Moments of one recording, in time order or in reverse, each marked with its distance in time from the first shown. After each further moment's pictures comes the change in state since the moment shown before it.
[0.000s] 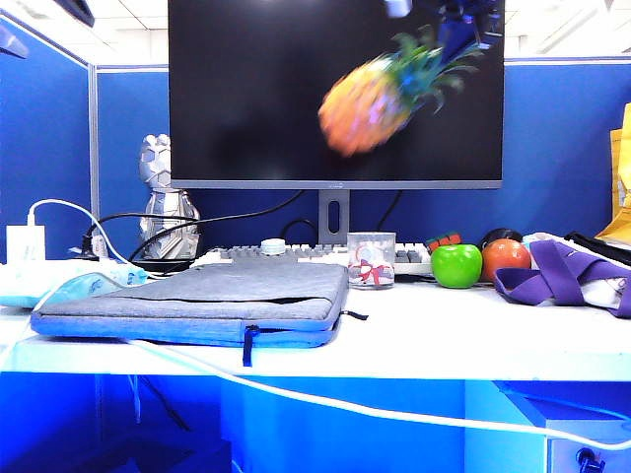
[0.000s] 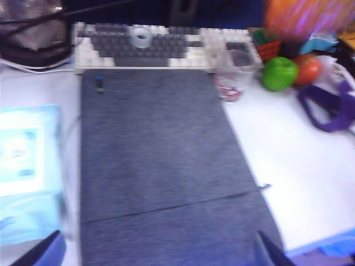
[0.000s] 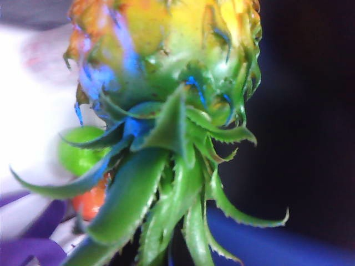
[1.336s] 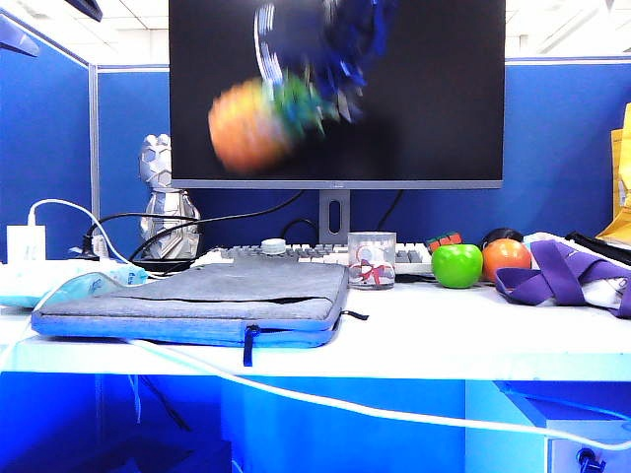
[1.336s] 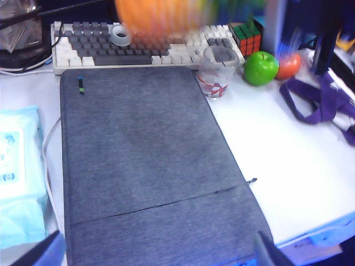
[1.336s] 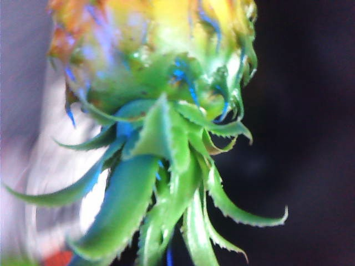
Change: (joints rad) left arm 0.000 0.000 0.000 -0.005 0.056 0.011; right arm 0.243 0.235 0.002 0.492 0.153 -0.034
